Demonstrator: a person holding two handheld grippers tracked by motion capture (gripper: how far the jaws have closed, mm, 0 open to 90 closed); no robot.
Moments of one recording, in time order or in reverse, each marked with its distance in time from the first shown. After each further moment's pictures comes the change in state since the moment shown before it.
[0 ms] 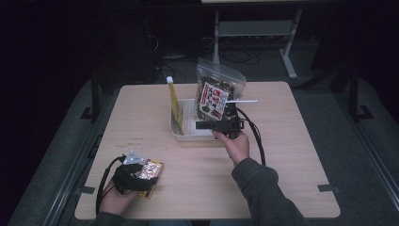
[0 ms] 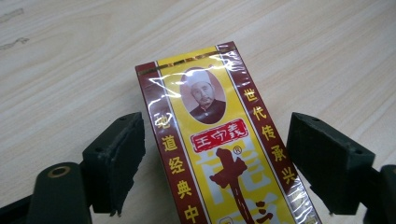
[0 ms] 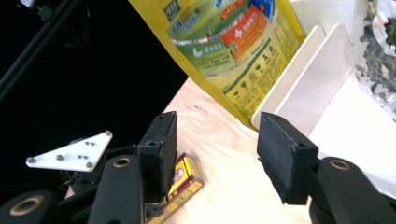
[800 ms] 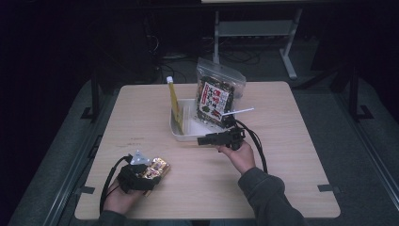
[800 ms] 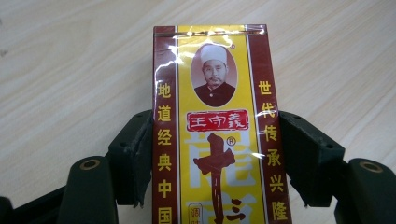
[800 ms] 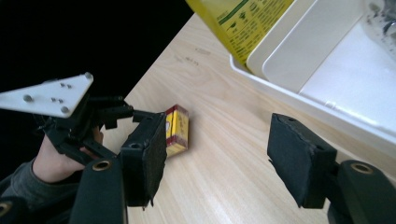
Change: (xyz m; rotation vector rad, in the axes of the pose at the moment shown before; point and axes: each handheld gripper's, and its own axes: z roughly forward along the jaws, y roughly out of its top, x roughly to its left) left arm -0.012 0.009 0.004 0.014 0.005 0.050; right arm -0.006 -0.027 0.001 0.149 -0.028 -0.090
